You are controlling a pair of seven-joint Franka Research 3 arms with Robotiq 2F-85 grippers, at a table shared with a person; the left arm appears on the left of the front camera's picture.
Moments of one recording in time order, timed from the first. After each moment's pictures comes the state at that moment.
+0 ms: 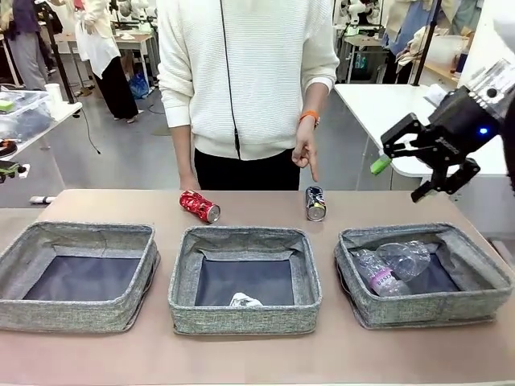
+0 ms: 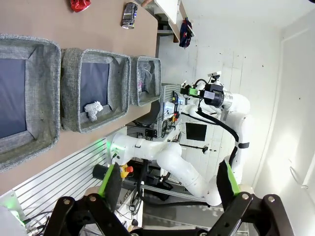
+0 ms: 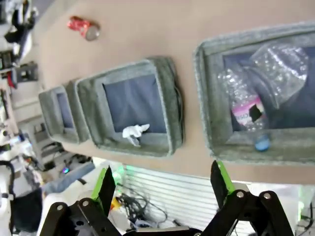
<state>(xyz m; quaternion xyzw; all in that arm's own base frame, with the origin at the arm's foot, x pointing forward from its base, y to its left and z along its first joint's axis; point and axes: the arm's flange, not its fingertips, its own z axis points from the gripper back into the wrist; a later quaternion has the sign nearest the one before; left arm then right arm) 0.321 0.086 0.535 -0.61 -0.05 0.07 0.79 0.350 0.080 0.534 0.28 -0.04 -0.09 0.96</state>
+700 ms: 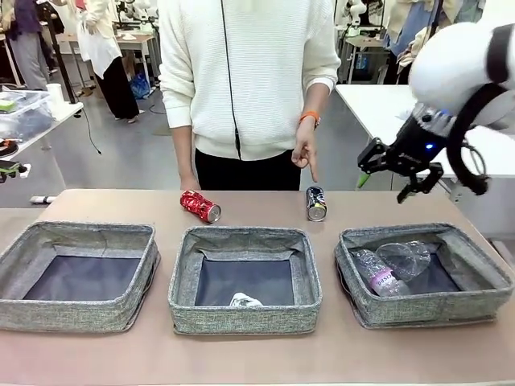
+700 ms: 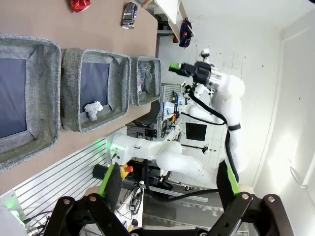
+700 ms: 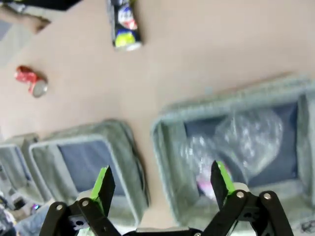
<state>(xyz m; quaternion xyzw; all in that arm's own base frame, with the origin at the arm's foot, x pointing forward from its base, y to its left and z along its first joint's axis) 0.321 0.086 0.535 -0.61 -0.05 0.07 0.79 0.453 0.095 0.461 0.16 -0.07 -0.11 0.98</state>
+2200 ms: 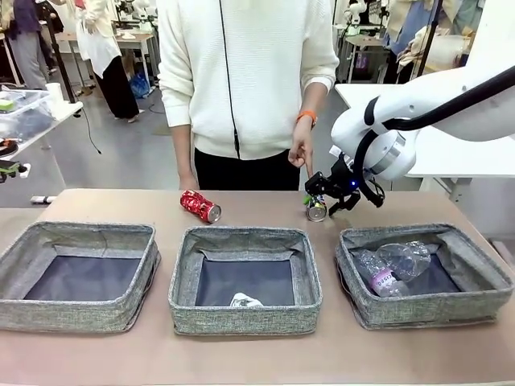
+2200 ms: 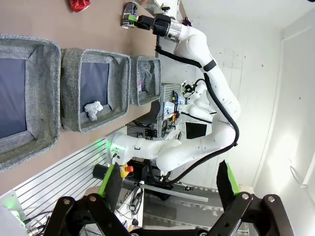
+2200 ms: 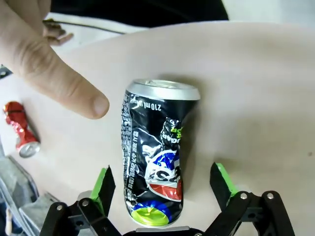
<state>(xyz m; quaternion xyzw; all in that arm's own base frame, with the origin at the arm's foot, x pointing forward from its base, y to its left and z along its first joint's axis) 0.321 0.086 0.535 -0.61 -0.05 0.06 0.79 0.627 0.143 0.292 0.25 -0.09 -0.01 0.96</state>
